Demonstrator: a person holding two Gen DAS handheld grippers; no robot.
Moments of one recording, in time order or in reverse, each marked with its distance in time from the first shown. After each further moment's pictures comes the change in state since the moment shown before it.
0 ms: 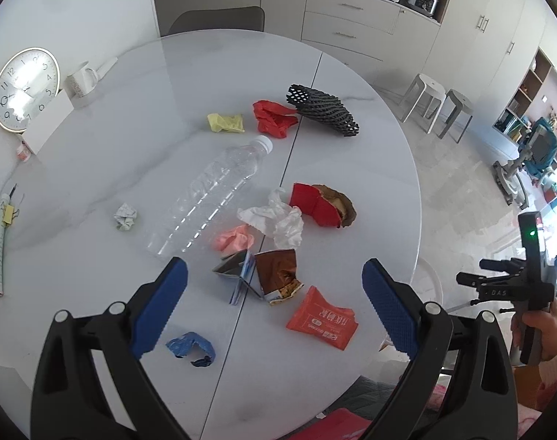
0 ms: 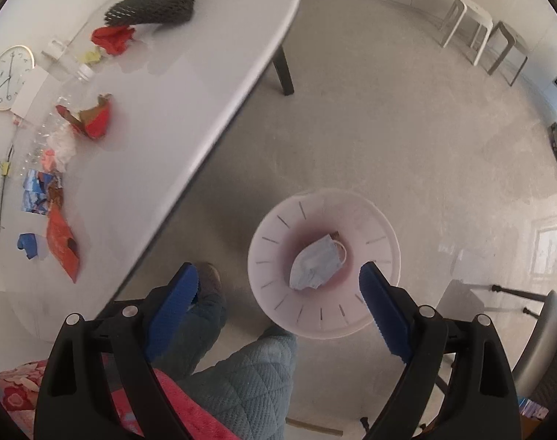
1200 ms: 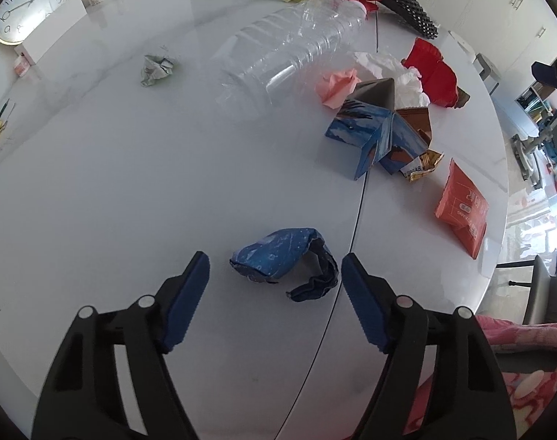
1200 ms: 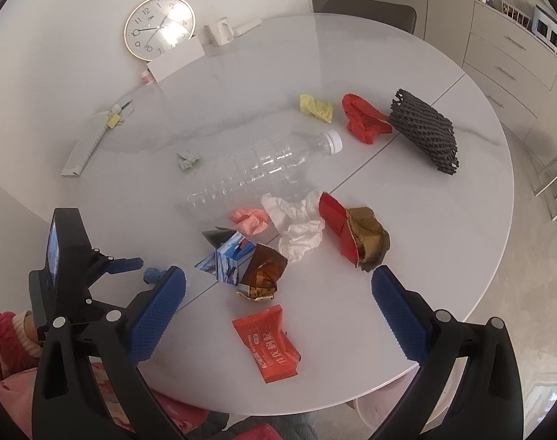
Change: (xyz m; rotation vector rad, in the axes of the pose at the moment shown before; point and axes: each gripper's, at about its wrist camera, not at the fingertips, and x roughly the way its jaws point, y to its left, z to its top) left arm 0.099 0.098 -0.105 -0.051 0.234 0.017; right arm -0.053 0.240 0.058 -0.434 -0.177 0.214
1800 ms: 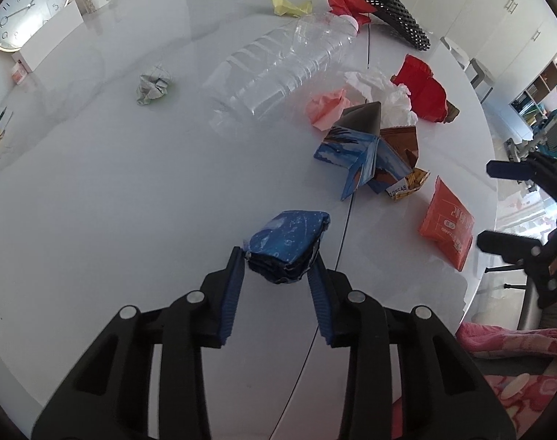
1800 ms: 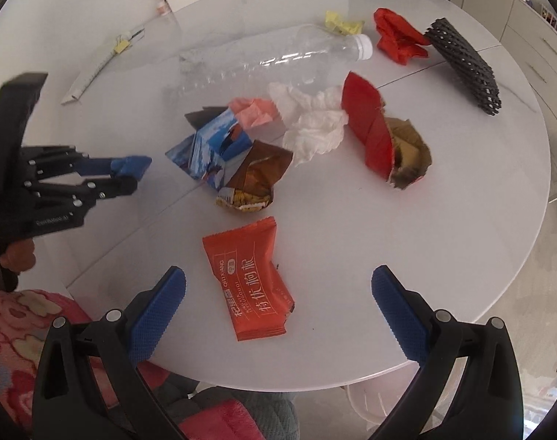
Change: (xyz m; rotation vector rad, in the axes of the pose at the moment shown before) left arm -0.013 -0.004 0.014 0.009 -0.031 -0.025; right arm 0.069 -0.002 -0.065 -0.146 0.166 0.026
